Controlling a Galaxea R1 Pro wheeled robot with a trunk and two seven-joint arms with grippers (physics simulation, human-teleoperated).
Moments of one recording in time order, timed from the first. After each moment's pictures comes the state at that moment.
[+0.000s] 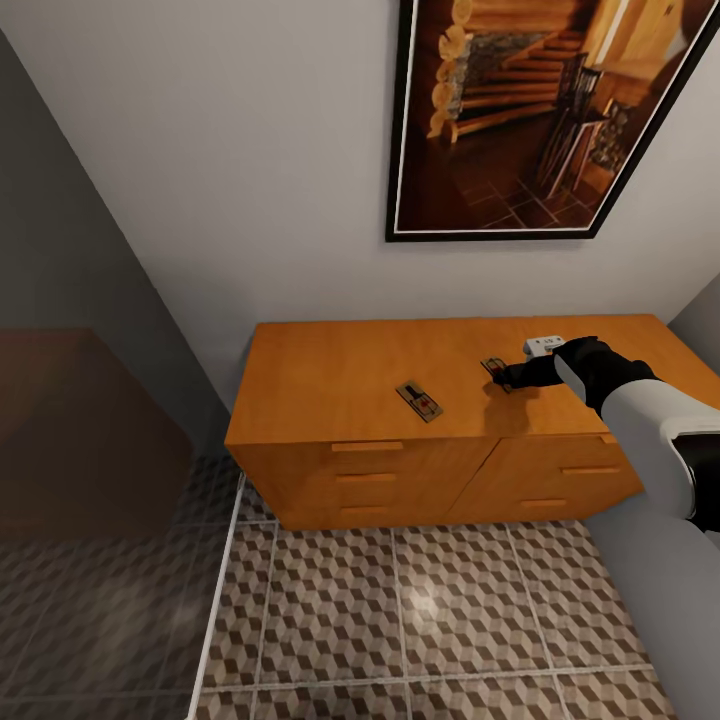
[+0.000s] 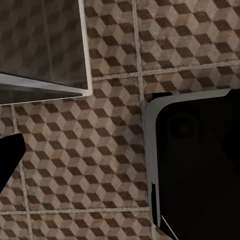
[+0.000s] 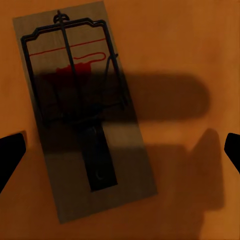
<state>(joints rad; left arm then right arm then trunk) -0.19 0.12 -0.24 0.08 0.22 -0.72 -0.01 -1.49 -0.23 0.16 -0.15 0.10 0.53 0.33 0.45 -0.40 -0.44</state>
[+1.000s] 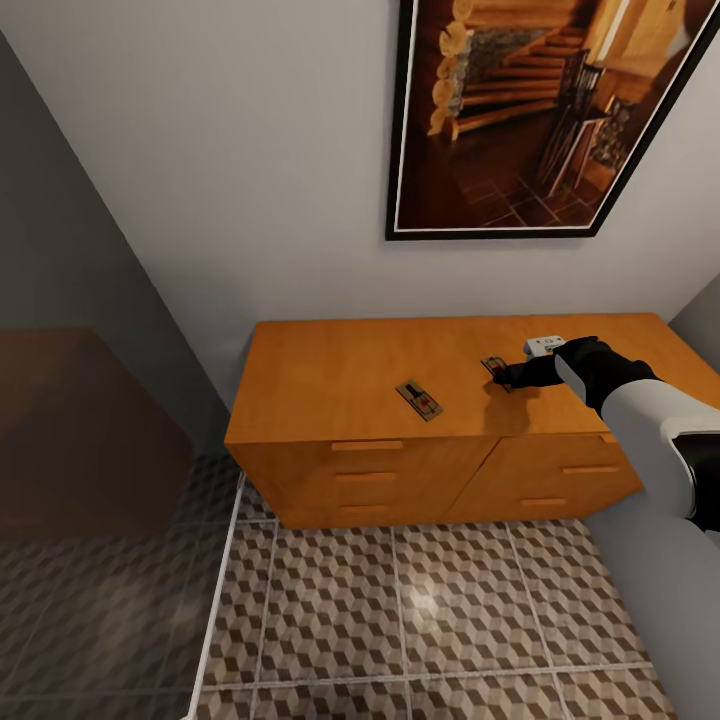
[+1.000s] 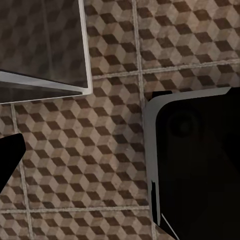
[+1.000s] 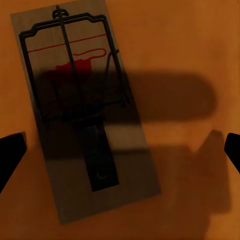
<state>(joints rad) -0.19 0.12 -0.24 0.08 0.22 -0.72 0.00 -1.49 -0.23 0.15 -0.15 0.09 0.53 0.33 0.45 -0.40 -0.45</state>
